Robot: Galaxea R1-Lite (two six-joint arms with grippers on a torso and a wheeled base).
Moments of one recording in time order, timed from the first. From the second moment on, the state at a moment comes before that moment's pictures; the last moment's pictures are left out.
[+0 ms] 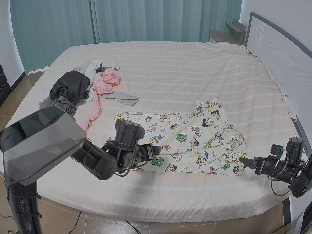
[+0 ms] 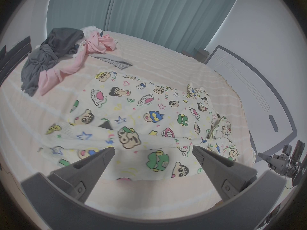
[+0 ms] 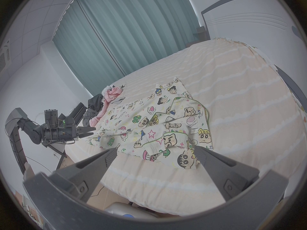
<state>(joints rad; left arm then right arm) -0.56 2.22 -1.07 -0.54 0.13 -0.52 0.01 1.88 -0.14 -1.31 0.35 0.25</state>
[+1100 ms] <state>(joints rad) -0.50 2.41 -1.27 -0.61 0.15 -0.59 0.02 1.89 -0.13 -1.31 0.35 0.25</state>
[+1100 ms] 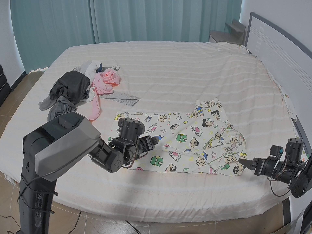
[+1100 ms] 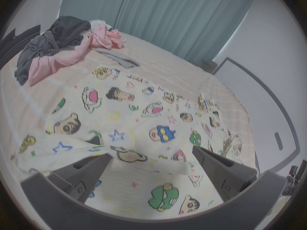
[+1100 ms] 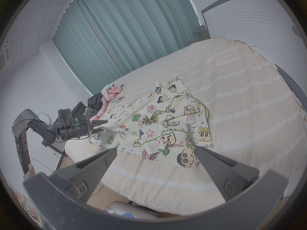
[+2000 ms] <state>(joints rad) -0.38 2.37 -1.27 -0.48 0.18 -0.38 0.02 1.90 -0.13 -1.31 0.35 0.25</state>
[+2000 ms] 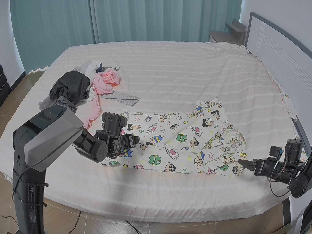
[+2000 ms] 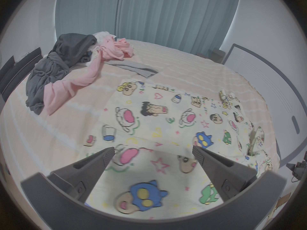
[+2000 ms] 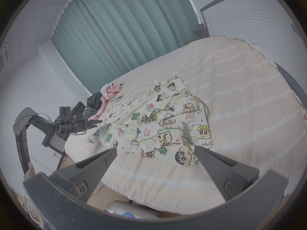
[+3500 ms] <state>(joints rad) -0.33 2.12 -0.03 -1.55 -0.16 -0.80 0.44 2.21 -0.69 -0.83 -0.05 0.19</state>
